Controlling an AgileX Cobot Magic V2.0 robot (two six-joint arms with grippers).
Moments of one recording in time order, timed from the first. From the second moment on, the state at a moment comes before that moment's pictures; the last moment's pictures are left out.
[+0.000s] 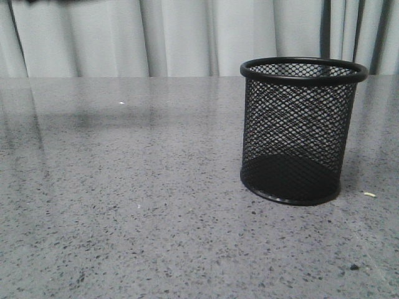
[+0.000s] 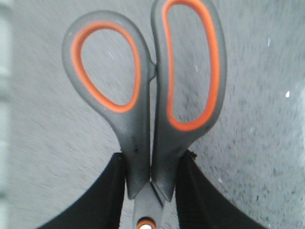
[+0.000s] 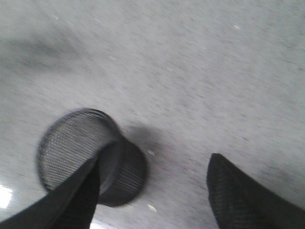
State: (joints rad) left arm -0.22 1.55 -1.66 -0.35 1.24 1.44; right arm 0.13 0.84 -0.94 0.39 0.87 -0.18
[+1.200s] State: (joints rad) left arm -0.77 1.40 -1.71 -0.31 1.14 1.20; right arm 0.13 0.95 -0.94 1.34 0.88 -0.66
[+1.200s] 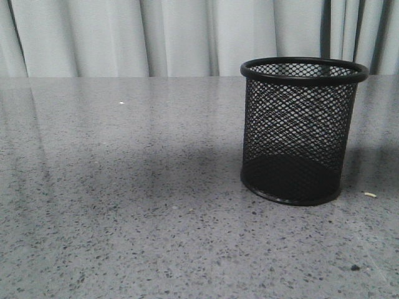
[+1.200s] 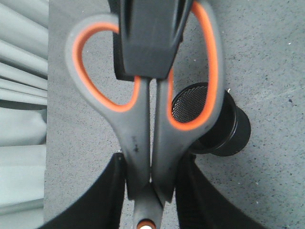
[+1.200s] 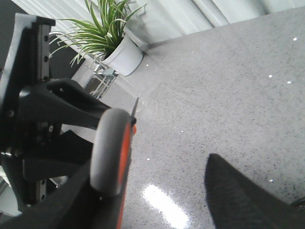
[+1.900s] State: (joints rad) left arm -0.77 1.35 -1.71 -0.34 1.12 1.14; right arm 0.13 0.97 -0.95 1.31 0.90 -0.75
